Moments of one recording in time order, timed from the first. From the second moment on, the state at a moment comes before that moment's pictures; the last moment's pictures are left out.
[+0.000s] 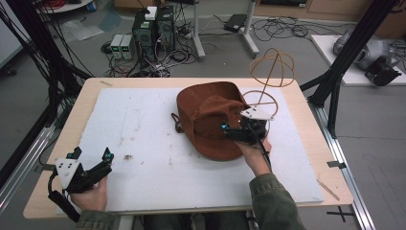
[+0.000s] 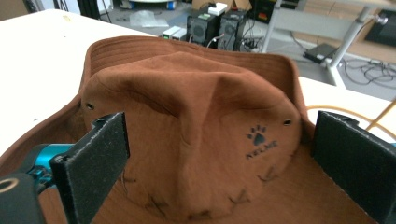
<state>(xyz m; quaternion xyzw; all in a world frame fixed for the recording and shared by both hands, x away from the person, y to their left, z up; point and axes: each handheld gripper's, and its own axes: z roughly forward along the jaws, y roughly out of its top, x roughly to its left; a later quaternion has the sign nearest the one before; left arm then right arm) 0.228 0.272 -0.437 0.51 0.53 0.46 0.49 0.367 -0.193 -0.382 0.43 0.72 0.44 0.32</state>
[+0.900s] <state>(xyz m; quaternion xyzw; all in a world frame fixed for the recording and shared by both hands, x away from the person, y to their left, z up) 0.233 0.269 -0.439 0.52 0.53 0.45 0.50 0.397 -0.170 -0.425 0.49 0.73 0.41 0.25</state>
